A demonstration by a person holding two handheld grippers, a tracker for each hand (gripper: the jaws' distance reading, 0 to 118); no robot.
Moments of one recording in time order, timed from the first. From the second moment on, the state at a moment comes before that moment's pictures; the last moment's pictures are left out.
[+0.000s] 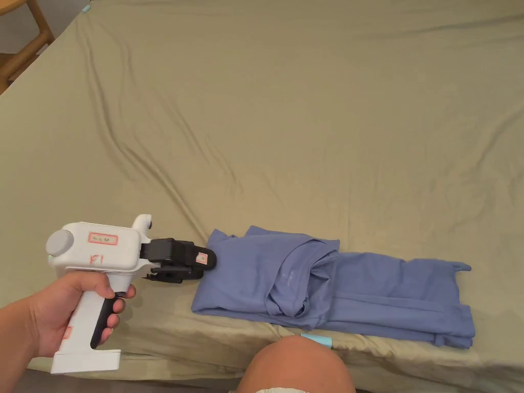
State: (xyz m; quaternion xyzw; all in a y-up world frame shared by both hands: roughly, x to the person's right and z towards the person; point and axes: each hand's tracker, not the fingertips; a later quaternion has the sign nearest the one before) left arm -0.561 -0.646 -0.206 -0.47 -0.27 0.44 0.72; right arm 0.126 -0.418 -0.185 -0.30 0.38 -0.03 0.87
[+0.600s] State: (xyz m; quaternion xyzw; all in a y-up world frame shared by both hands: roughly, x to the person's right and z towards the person) left arm -0.576 -0.669 -0.221 -0.50 -0.25 0.47 0.68; right arm 0.150 -0.436 -0.199 -0.32 0.36 -0.03 0.88
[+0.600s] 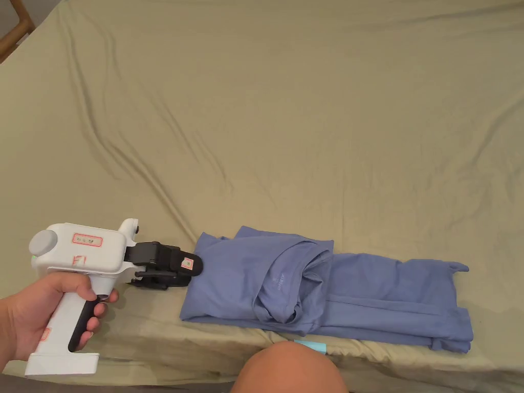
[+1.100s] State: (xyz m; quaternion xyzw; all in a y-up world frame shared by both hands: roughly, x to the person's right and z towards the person) left arm -0.547 -0.671 -0.232 -0.49 -0.28 0.46 0.69; right arm 0.161 -0.440 -0.198 -0.32 0.35 -0.03 0.88
